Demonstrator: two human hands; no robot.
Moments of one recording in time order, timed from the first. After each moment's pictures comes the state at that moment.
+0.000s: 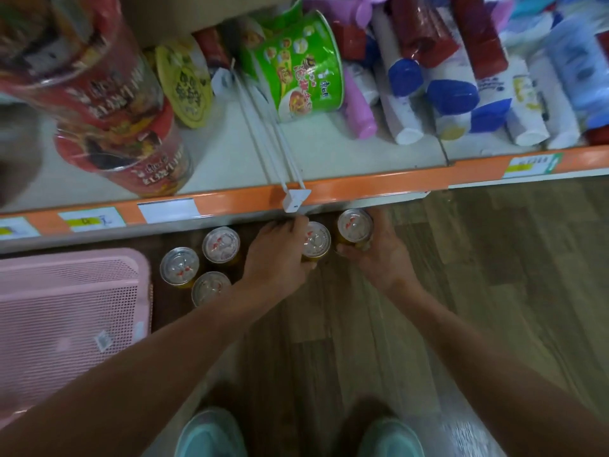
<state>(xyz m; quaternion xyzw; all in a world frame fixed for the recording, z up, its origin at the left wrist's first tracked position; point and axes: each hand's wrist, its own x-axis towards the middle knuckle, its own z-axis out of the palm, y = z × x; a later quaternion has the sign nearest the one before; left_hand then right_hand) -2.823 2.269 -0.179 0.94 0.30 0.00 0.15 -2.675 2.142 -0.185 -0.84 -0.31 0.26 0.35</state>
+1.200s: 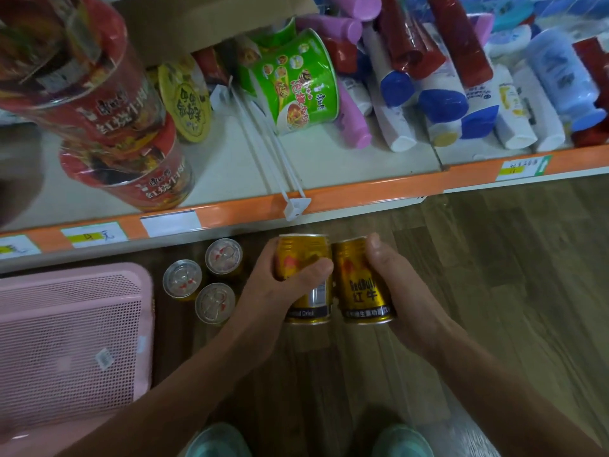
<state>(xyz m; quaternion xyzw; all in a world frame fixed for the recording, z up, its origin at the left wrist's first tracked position) -2.869 2.235 -0.111 0.50 0.34 0.11 0.78 -2.715 2.111 -0.110 -0.61 -0.13 0.55 0.55</state>
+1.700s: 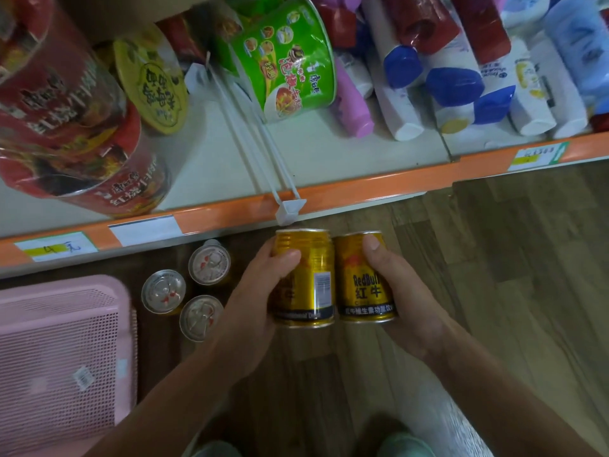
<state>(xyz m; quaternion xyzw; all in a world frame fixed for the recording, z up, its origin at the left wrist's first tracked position) -2.859 2.255 -0.120 0.44 0.32 0.09 0.83 -2.706 2.127 -0.121 -0.57 -0.05 0.59 0.57</state>
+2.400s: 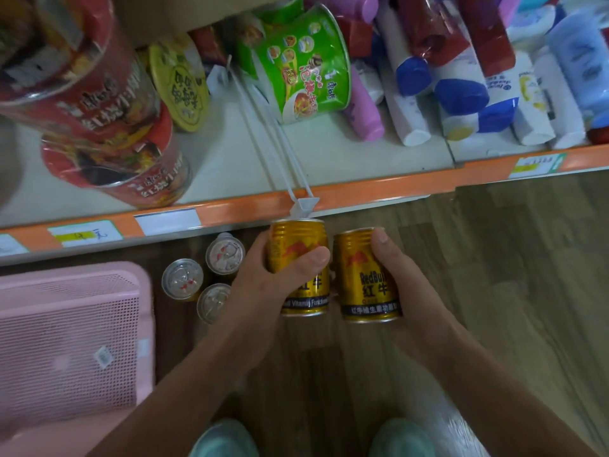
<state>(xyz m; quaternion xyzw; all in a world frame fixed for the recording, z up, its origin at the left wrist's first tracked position) -2.869 2.256 -0.097 0.46 0.39 0.11 0.80 -2.727 2.132 -0.081 -0.61 -0.04 0.56 0.56</state>
